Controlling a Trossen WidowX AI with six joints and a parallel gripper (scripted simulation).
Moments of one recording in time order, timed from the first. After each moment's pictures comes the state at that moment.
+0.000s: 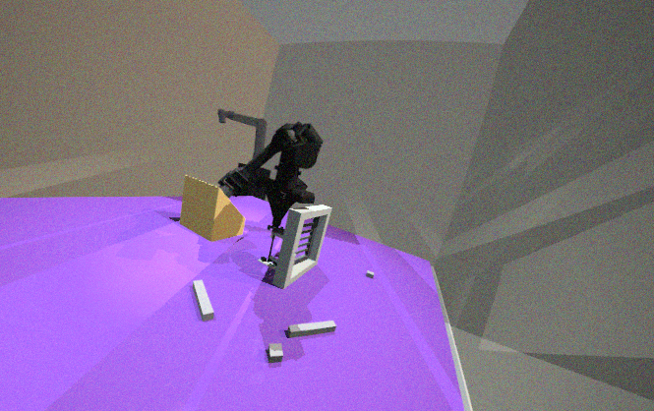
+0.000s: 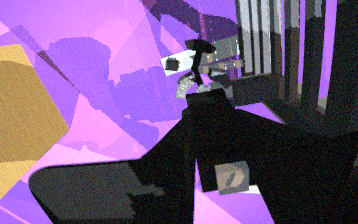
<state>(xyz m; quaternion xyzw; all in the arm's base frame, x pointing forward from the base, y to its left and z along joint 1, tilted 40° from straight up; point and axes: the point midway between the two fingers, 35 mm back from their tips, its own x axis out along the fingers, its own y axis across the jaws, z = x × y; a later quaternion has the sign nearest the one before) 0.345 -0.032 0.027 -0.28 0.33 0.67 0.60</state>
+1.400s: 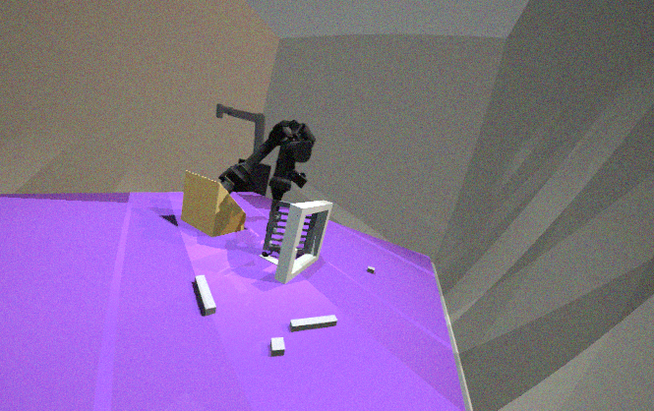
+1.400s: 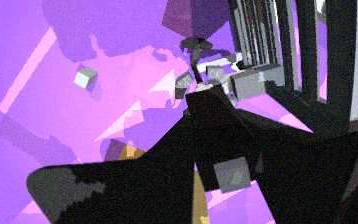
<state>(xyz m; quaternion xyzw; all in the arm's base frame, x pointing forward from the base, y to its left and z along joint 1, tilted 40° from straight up) 0.275 0.009 0.069 -0.02 0.57 0.49 0.67</state>
